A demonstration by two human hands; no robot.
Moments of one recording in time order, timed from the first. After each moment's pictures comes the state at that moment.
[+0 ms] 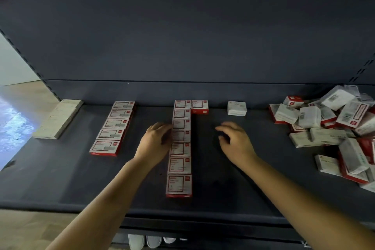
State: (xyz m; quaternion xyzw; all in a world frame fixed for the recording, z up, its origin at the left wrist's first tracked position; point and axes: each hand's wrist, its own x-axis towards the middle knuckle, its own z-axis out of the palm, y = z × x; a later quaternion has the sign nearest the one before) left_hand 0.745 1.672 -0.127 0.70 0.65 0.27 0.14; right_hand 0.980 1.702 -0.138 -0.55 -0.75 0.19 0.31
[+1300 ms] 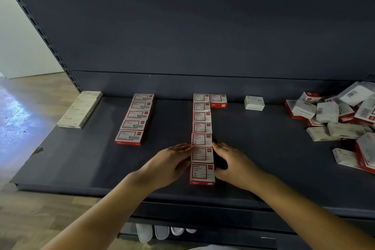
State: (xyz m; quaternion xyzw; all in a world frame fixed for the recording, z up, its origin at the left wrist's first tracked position) left_hand 0.716 1.607 -0.127 0.84 0.49 0.16 0.17; right_hand 0.928 1.628 -0.106 -0.49 -0.81 0.31 0.04
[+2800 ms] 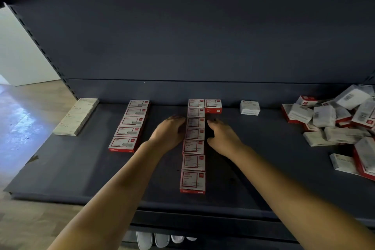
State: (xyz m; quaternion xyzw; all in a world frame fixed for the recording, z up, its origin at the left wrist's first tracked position) left_hand 0.740 1.686 -0.095 0.74 0.64 0.14 0.15; right_hand 0.912 1.702 -0.104 -0.56 -0.78 0.26 0.12
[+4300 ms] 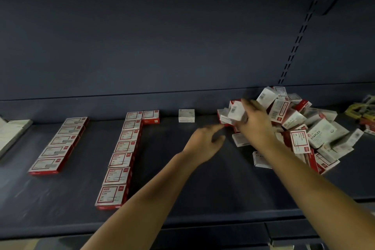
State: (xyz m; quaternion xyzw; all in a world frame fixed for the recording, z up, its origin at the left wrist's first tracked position) left_hand 0.989 1.695 -0.090 0.77 0.52 0.27 0.28; right_hand 1.154 1.731 -0.084 -0.63 -0.71 0.01 0.31
